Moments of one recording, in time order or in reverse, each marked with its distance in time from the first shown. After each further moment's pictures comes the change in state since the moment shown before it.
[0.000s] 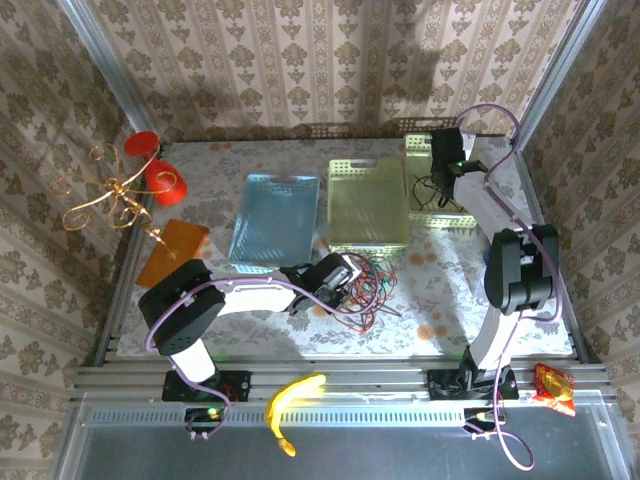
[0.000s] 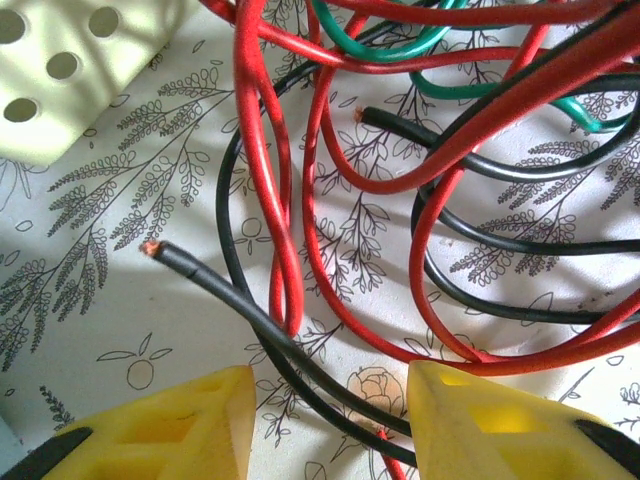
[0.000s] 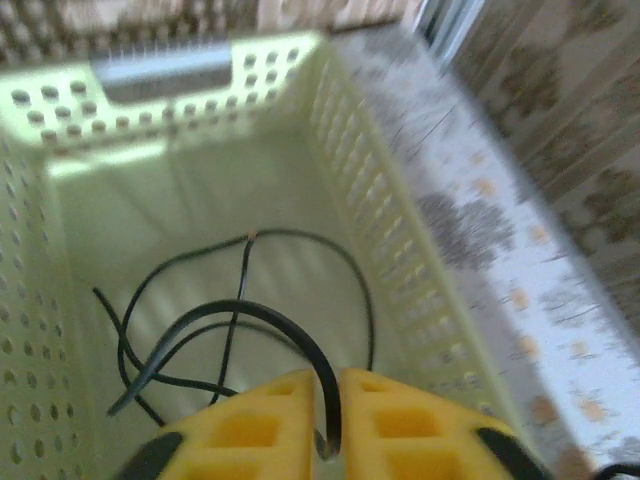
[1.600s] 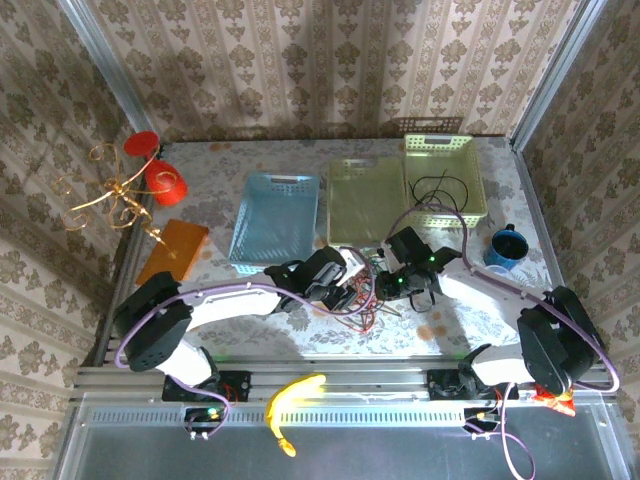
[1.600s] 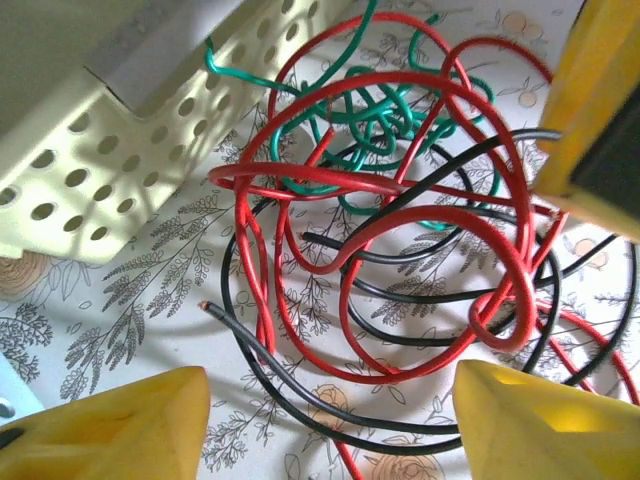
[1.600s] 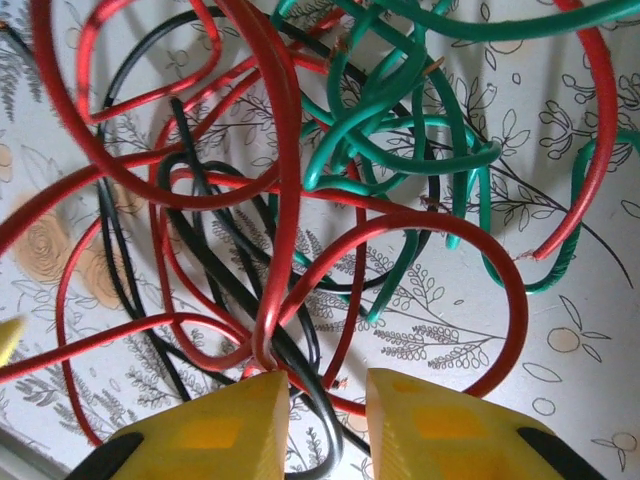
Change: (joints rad) left arm -0.013 -0.167 -0.010 0.009 0.057 0.050; right arm 0.443 -0.477 -0.742 -0.058 -0.703 0.035
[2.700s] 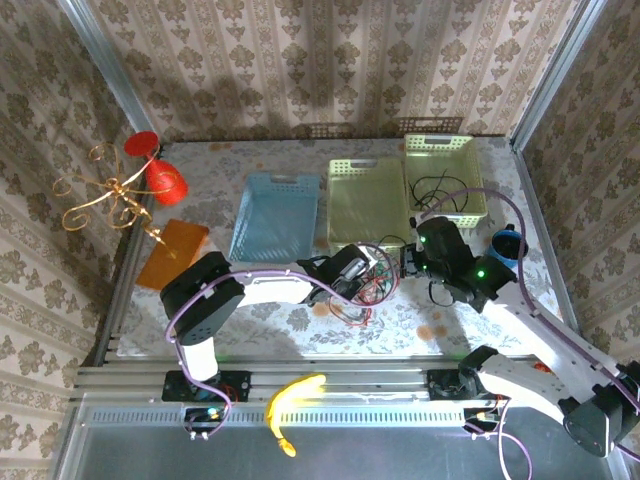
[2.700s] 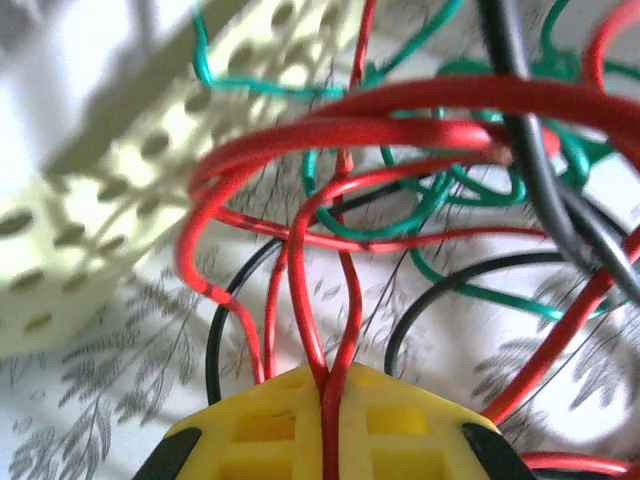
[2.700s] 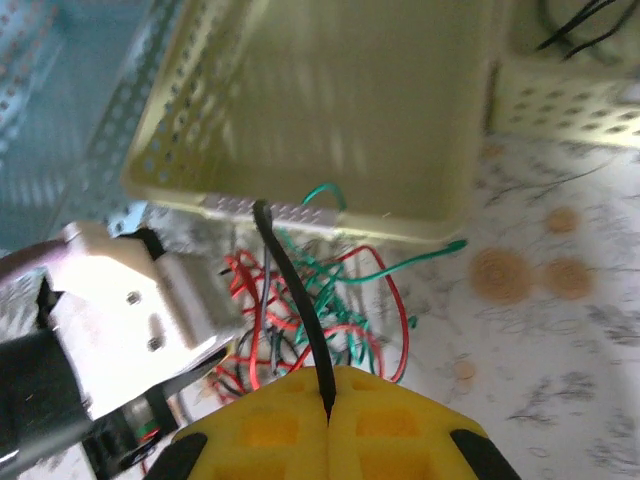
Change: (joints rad) left arm -0.002 0.292 0.172 0.038 -0.105 -0.032; right arm 0.000 -0.408 0.112 -0.108 0.367 0.085
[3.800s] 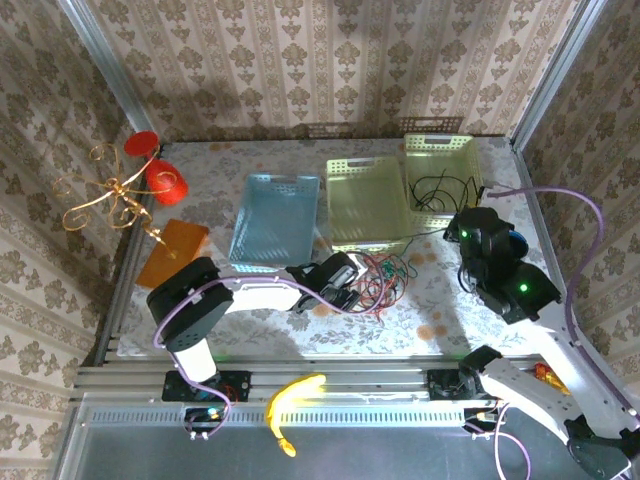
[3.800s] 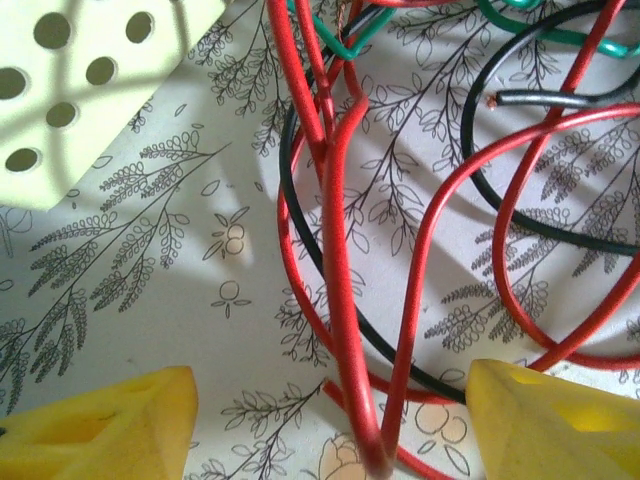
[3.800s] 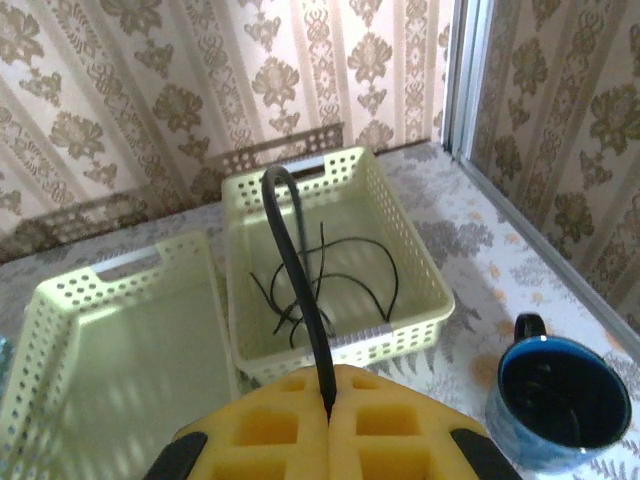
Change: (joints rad) left arm 0.002 -0.085 -0.134 0.002 0.040 -0.024; right arm -0.066 -0.108 0.138 0.067 0.563 0.015
